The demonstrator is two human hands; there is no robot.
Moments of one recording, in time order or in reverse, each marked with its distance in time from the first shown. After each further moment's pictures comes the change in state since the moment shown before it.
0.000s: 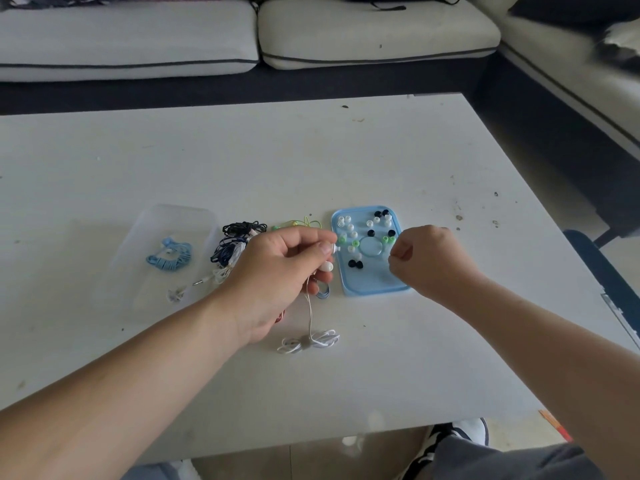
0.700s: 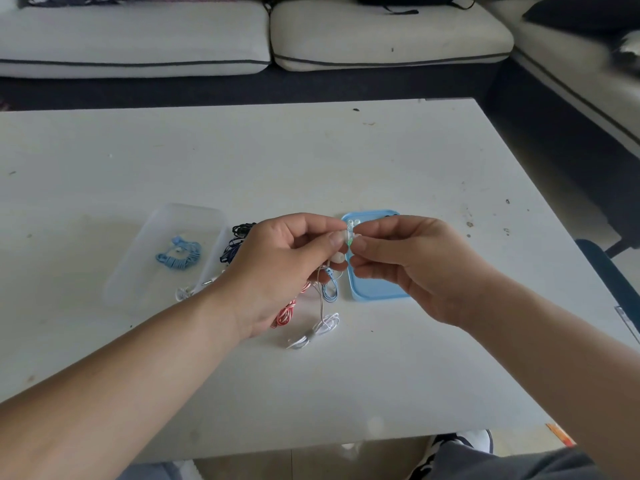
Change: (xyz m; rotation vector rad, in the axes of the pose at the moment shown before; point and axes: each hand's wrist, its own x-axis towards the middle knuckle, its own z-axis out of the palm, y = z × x) left_hand -0.005 0.019 -0.005 -0.030 -0.021 0.075; right_hand -0.029 -0.069 -0.028 1.207 -0.342 0.208
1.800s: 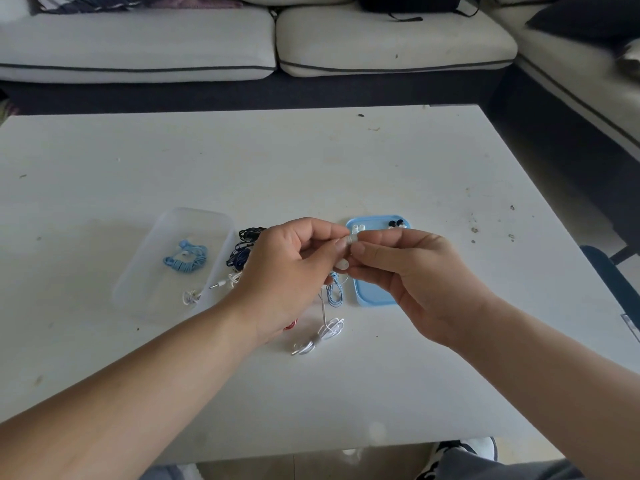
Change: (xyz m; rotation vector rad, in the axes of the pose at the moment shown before) left_hand -0.003 -0.003 0.003 0.133 0.095 0.087; right_hand -0.004 0.012 0.014 0.118 0.027 -0.044
